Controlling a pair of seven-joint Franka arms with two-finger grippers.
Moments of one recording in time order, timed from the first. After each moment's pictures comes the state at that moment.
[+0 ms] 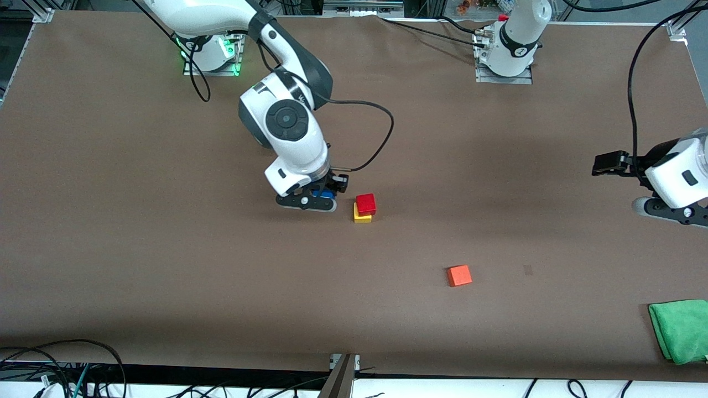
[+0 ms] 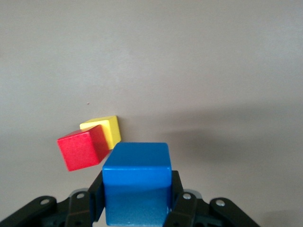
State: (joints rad) left arm 0.03 0.47 -0.04 -1.03 0.04 1.23 0.19; right arm 0.48 0.63 0.25 -1.37 -0.11 2.03 0.86
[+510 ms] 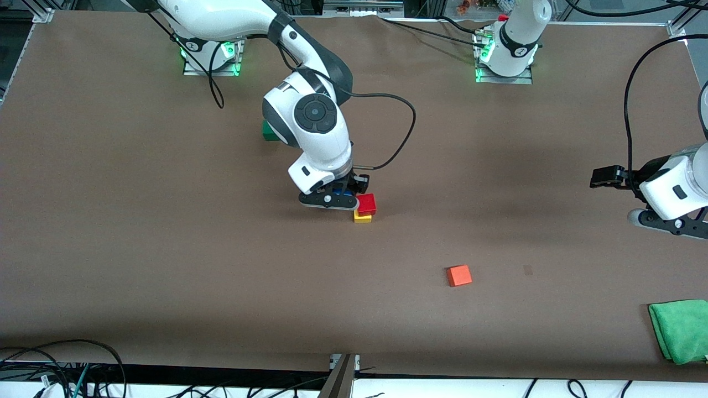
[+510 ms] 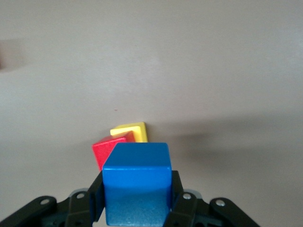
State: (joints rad) left arm 0.05 0.41 -0.04 -1.24 0.04 1.42 0.21; right arm 0.56 0.74 0.23 -1.21 -0.14 2.03 0.91
